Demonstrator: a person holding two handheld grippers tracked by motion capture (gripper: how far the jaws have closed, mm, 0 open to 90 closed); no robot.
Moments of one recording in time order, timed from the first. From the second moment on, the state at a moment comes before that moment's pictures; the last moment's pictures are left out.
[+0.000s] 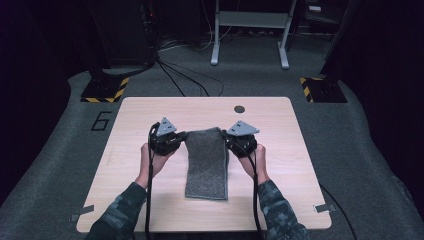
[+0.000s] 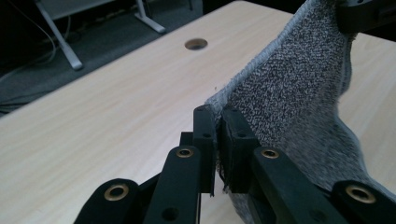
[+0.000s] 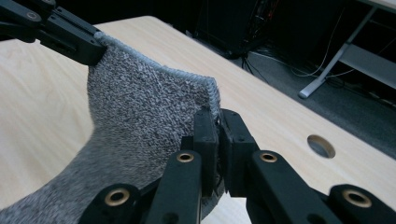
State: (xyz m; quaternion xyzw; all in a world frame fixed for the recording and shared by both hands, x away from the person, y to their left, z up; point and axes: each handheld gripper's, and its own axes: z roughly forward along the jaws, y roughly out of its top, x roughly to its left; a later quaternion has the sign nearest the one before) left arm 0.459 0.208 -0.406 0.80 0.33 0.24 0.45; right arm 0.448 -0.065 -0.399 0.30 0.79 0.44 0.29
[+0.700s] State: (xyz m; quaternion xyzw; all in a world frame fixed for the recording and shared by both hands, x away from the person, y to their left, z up) left arm 0.447 0.205 -0.434 0.82 0.32 0.22 0.43; right arm 0.439 -0.066 -0.430 0.30 0.81 0.42 0.28
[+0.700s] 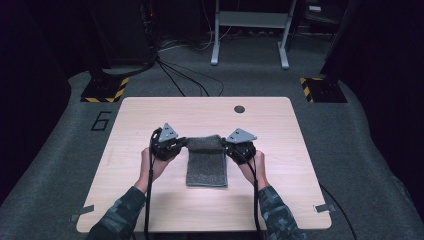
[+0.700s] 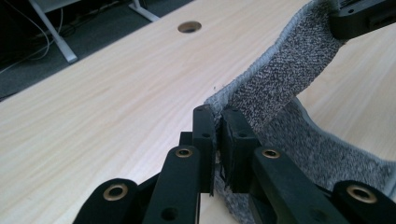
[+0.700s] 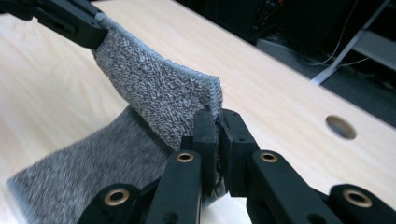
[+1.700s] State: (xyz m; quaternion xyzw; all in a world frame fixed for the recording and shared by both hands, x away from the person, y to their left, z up) left arm 0.406 0.201 -0.496 0.85 0.32 0.13 0.41; right arm 0.392 -0.074 -0.499 0.29 0.84 0.39 0.23
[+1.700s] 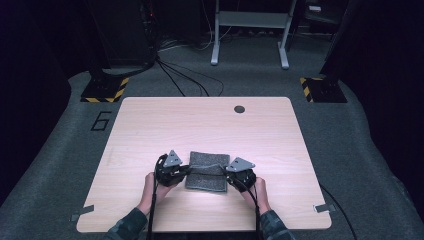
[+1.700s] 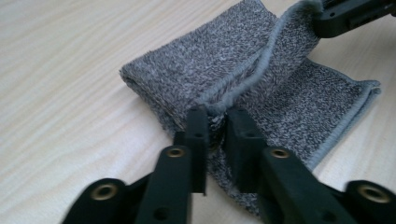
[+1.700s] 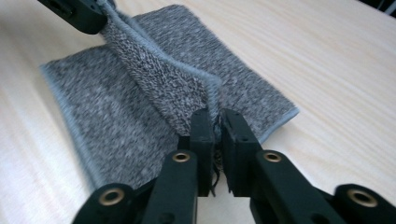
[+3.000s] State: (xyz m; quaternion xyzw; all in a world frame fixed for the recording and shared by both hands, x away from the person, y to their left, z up) left arm 0.396 0.185 -0.519 0.85 0.38 0.16 0.34; right arm 0.408 -0.077 -0.521 0.40 0.84 0.33 0.17
